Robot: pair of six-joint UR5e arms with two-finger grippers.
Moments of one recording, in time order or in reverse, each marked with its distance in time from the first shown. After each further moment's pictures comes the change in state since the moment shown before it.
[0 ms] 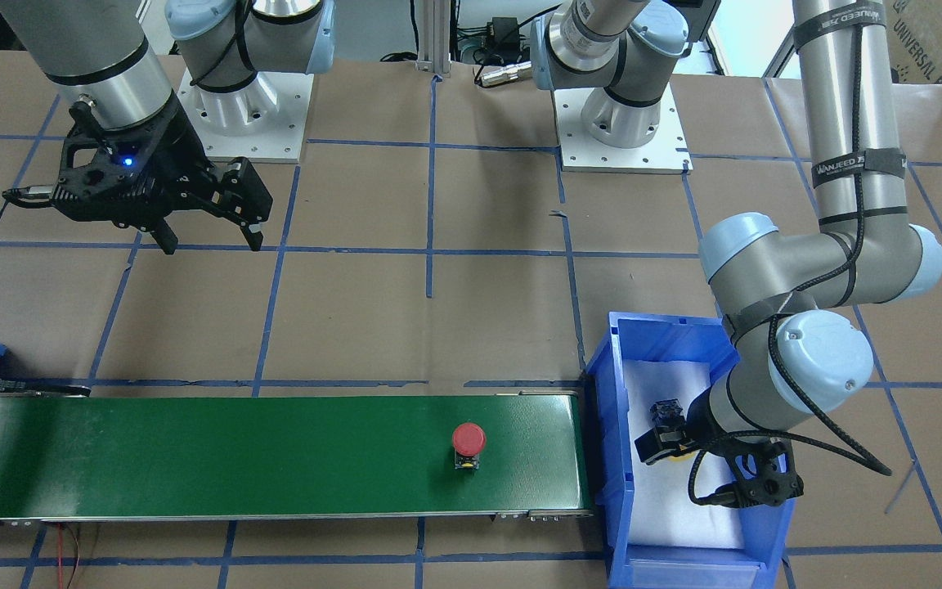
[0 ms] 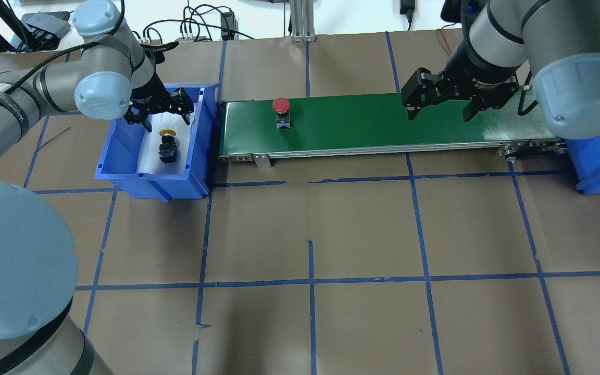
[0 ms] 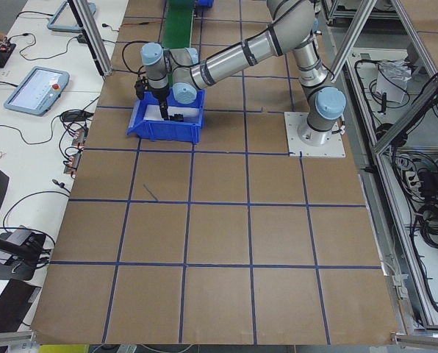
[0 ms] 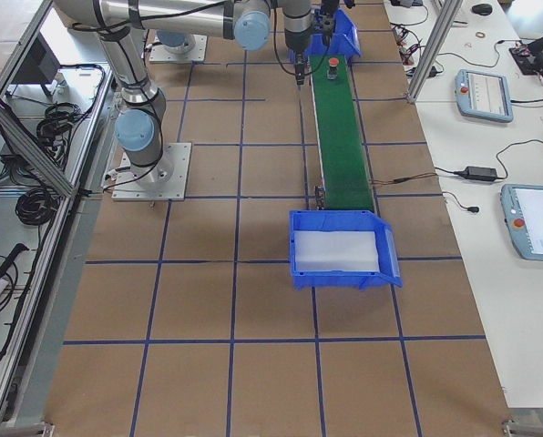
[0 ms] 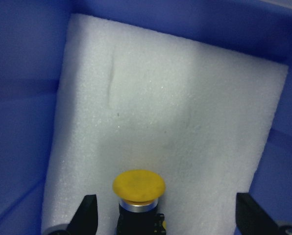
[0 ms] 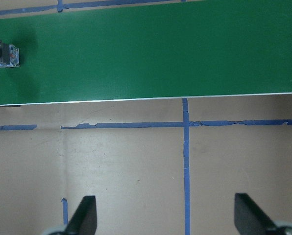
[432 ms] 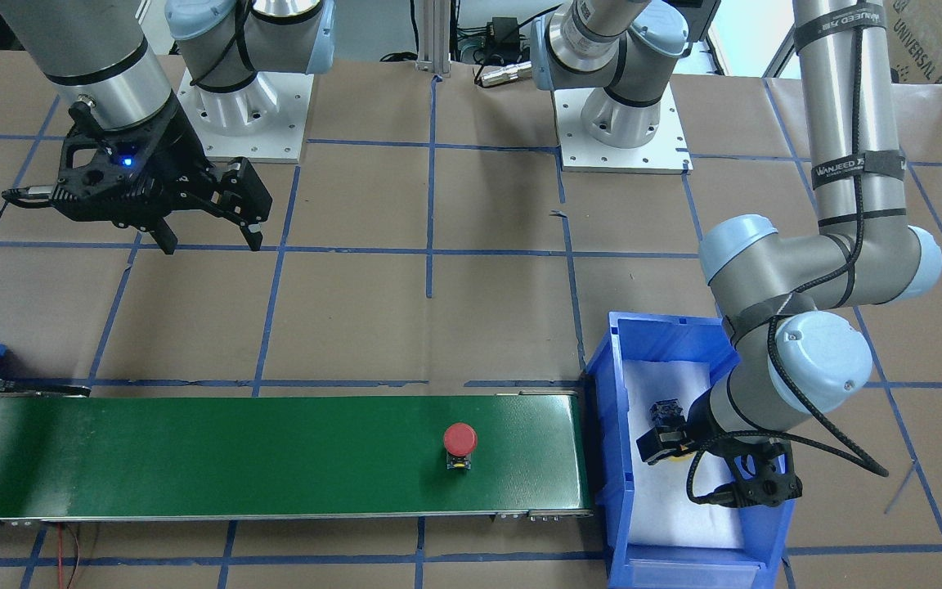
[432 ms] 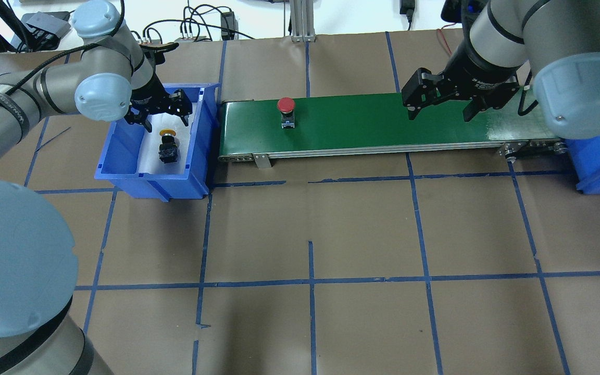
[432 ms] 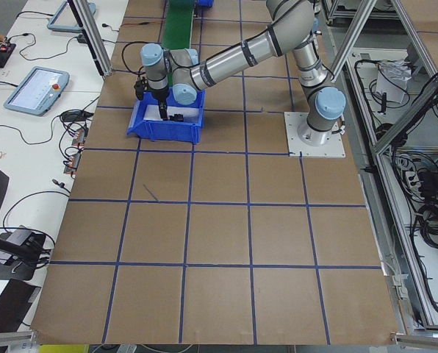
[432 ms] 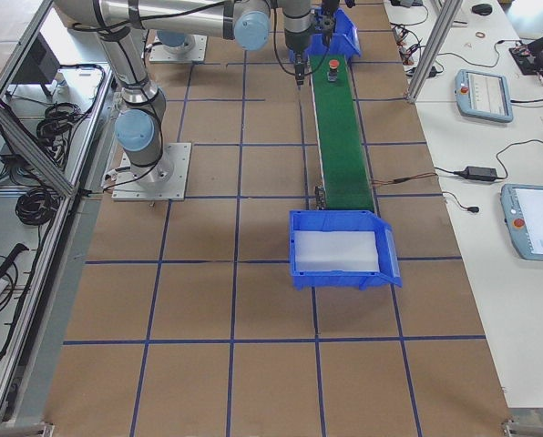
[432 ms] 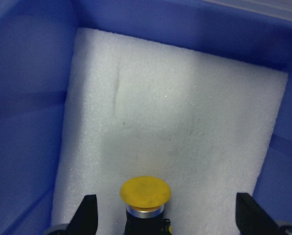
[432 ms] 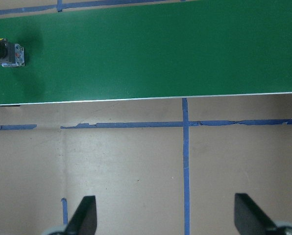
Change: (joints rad) left arm 0.002 -0.006 -0.008 0.020 0.004 0.026; right arm -0.001 0.000 0.000 0.001 0.000 -0.001
